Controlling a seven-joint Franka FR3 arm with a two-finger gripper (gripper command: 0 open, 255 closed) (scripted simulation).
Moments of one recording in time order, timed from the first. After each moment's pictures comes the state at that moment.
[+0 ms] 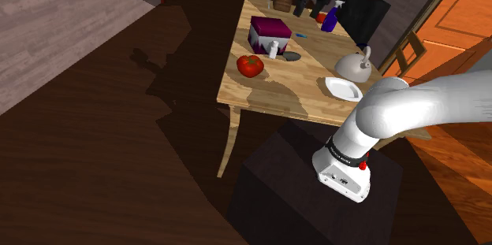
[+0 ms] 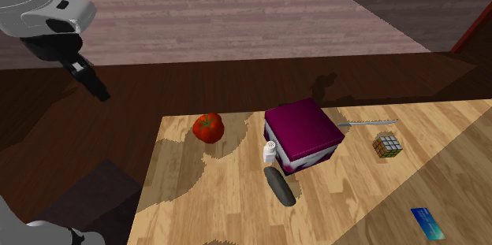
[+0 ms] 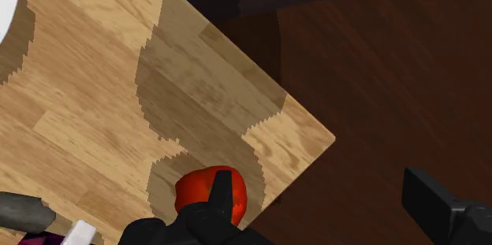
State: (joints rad) arm -0.01 -0.82 -0.05 -2.32 0.09 1.60 0.12
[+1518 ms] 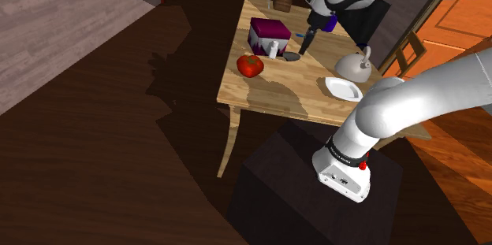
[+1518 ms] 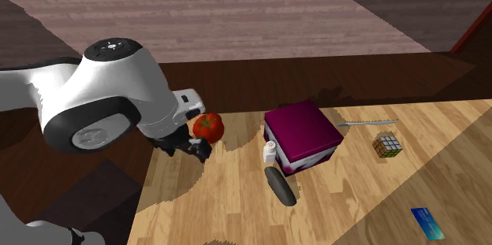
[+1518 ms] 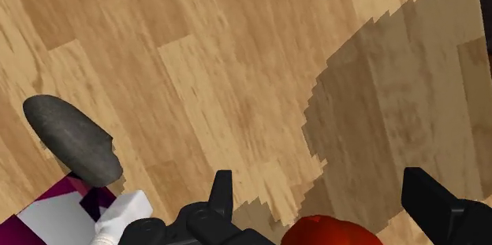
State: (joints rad) arm -0.02 -0.59 -0.46 -2.58 -0.30 2.12 -0.59
